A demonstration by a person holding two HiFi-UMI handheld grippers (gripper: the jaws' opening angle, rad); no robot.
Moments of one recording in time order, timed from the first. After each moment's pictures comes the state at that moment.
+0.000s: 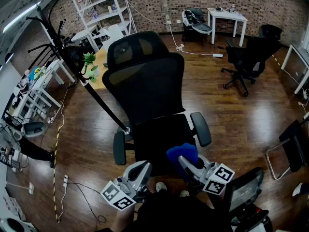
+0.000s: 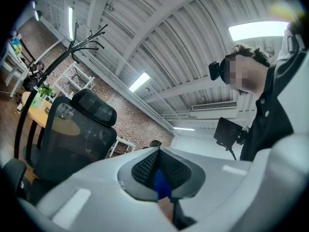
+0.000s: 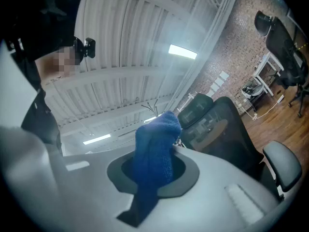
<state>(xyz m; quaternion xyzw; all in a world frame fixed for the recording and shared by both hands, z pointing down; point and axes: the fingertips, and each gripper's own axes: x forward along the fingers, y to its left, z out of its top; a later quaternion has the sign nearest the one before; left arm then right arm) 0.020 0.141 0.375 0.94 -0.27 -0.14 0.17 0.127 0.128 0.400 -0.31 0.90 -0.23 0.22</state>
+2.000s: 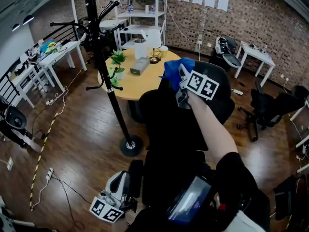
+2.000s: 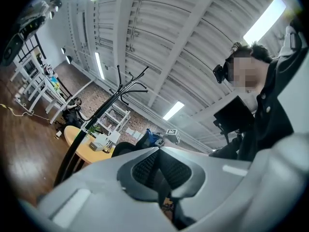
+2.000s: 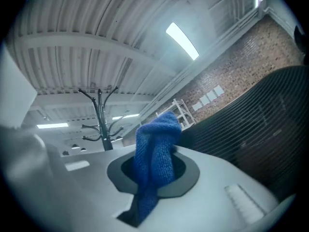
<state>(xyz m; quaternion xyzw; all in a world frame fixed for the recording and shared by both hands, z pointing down) -0.233 -0.025 0.377 0.83 -0.48 -0.26 0.14 -0.050 -0.453 0.233 -0.47 0.85 -0.17 0.15</state>
